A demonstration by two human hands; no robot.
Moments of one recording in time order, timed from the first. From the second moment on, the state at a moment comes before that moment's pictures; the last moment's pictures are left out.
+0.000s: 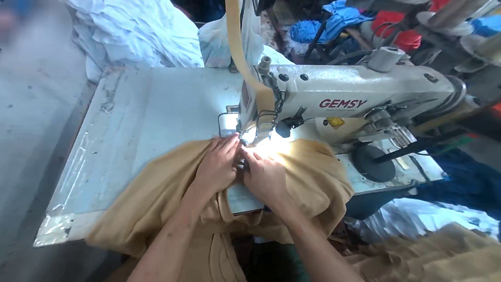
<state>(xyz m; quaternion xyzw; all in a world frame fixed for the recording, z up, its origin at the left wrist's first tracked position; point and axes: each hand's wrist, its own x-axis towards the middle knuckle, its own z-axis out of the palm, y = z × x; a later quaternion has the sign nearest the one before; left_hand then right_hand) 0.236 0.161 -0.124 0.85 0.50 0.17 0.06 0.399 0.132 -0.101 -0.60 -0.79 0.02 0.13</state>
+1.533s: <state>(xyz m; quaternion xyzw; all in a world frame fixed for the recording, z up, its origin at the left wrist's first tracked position) 0.249 0.120 -0.118 0.79 0.59 0.15 0.05 0.439 0.171 -0.112 -0.46 -0.87 0.03 0.19</state>
